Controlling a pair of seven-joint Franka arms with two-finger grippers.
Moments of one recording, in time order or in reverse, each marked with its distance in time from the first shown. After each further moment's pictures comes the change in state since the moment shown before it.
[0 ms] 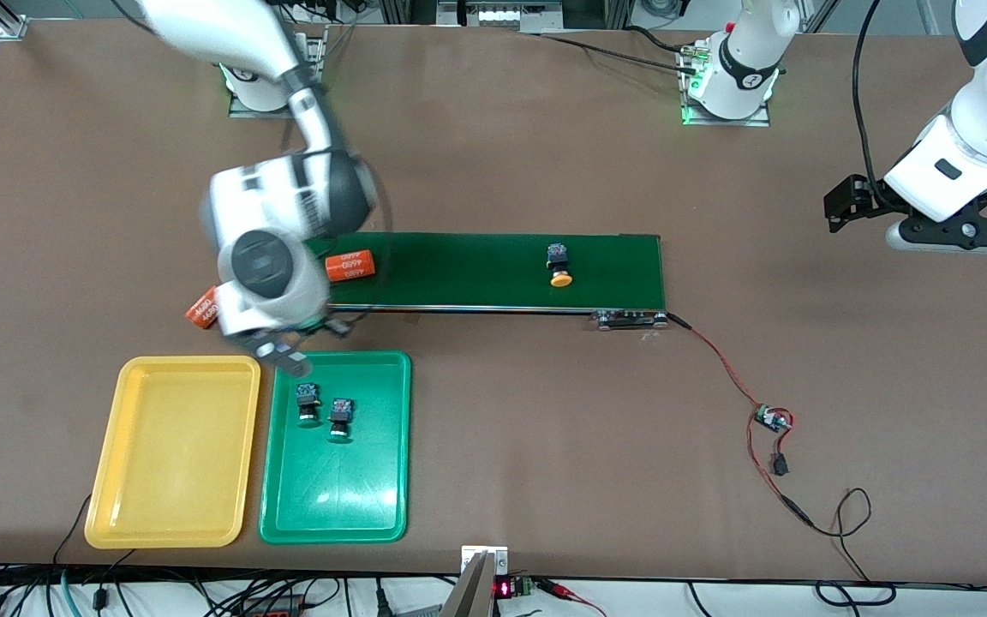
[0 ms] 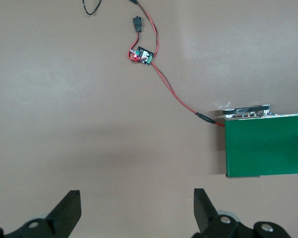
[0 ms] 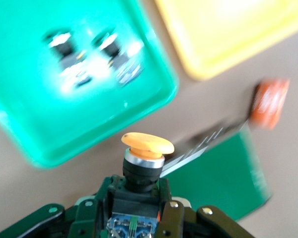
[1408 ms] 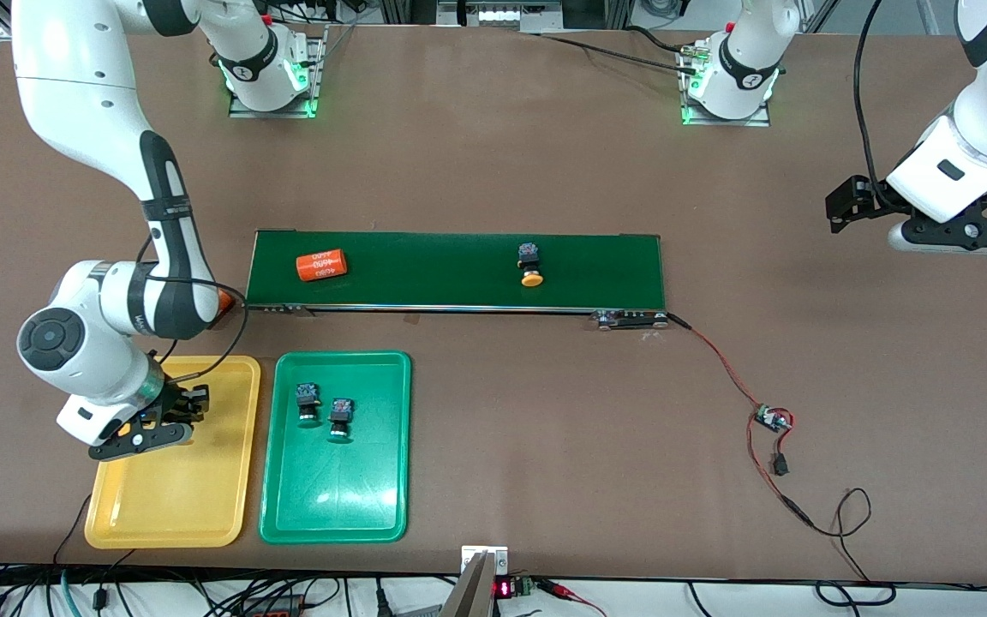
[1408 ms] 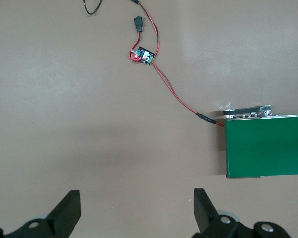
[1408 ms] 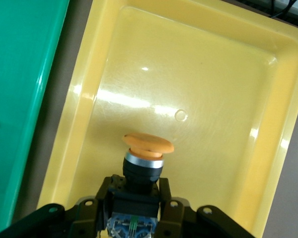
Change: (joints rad) left arm 0.001 0.002 0.001 0.002 0.000 0.000 0.000; right arm -0.461 0.155 0.179 -0.012 -0.010 0.521 -0.997
